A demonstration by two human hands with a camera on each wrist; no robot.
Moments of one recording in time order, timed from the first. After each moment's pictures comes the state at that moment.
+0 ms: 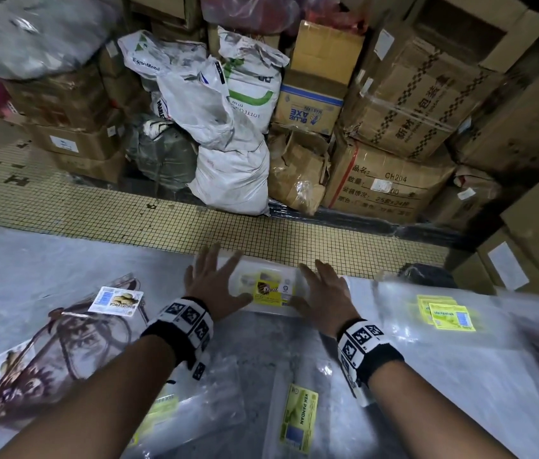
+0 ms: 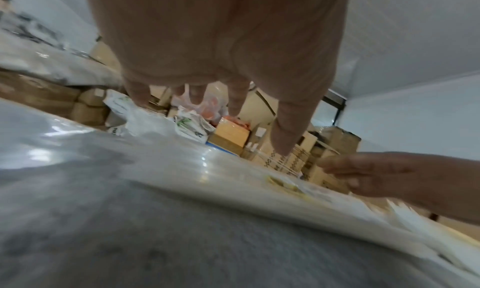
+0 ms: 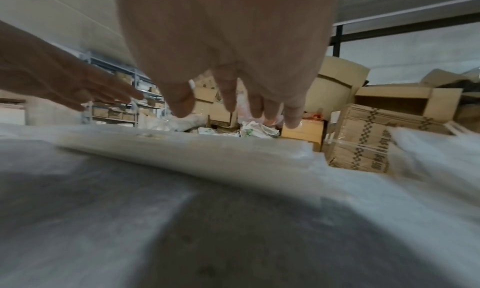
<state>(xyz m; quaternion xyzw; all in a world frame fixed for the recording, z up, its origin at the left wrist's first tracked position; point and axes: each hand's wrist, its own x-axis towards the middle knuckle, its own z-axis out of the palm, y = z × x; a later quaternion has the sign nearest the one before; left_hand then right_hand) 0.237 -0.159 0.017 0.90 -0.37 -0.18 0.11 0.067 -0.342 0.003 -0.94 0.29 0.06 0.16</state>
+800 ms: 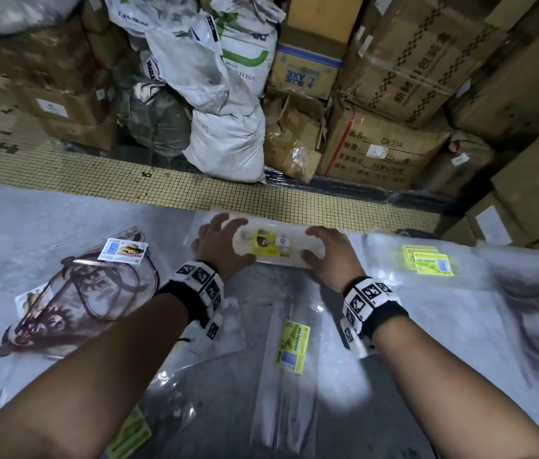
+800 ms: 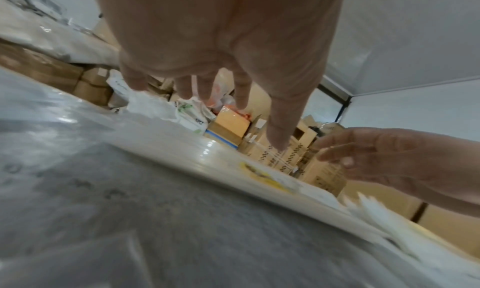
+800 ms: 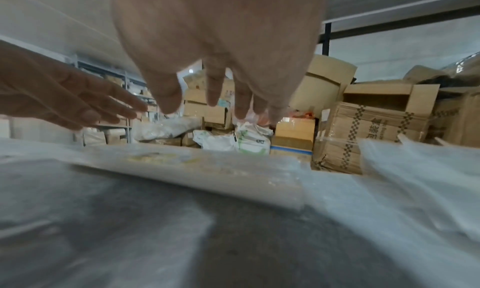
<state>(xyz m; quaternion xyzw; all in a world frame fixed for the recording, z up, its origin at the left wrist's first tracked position) 0.196 -0.145 0.028 0.89 -0.34 -0.17 0.24 0.028 -0.319 0.036 -0.91 0.30 -0.08 0.27</state>
